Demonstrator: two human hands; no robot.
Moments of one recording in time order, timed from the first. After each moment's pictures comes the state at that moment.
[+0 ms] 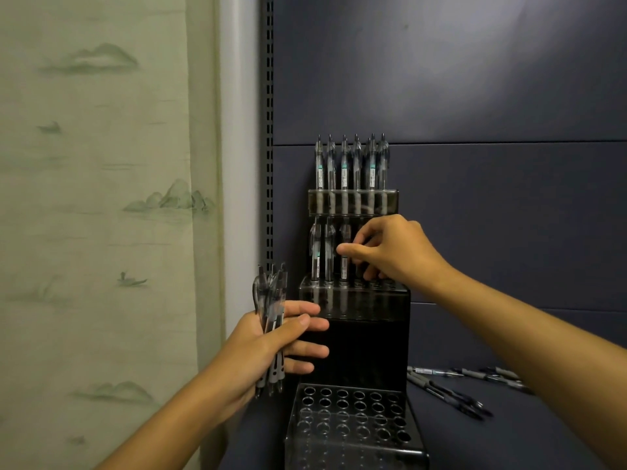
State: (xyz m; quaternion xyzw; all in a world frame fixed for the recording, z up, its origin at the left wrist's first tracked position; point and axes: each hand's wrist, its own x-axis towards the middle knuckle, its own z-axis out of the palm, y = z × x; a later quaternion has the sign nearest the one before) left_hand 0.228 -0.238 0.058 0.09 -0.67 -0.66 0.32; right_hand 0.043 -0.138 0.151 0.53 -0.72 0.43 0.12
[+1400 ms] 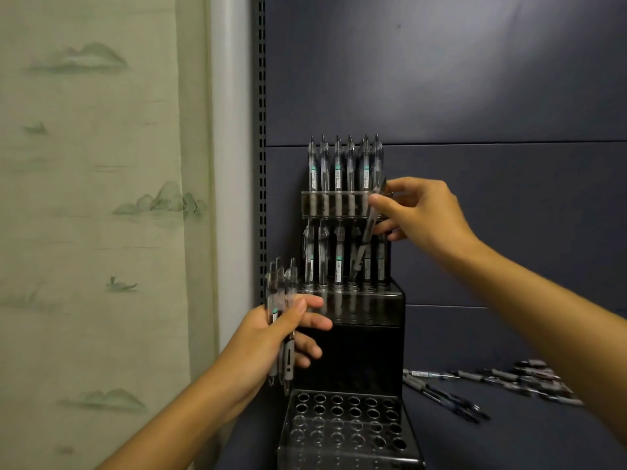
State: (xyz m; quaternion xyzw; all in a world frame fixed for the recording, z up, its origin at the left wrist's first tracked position) left_hand 0.213 -0.234 0.064 0.07 -0.70 -0.63 0.34; right_hand 0.024 -0.119 0.181 0.49 -0.63 0.58 0.13
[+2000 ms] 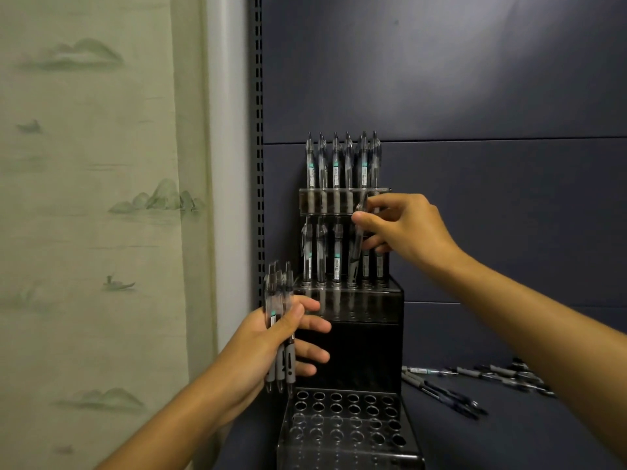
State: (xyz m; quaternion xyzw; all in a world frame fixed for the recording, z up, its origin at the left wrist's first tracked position) left_hand 0.216 -0.233 0.060 0.06 -0.68 -0.66 0.31; right_hand 0.031 -0.127 0.164 0.52 -0.64 0.56 0.10
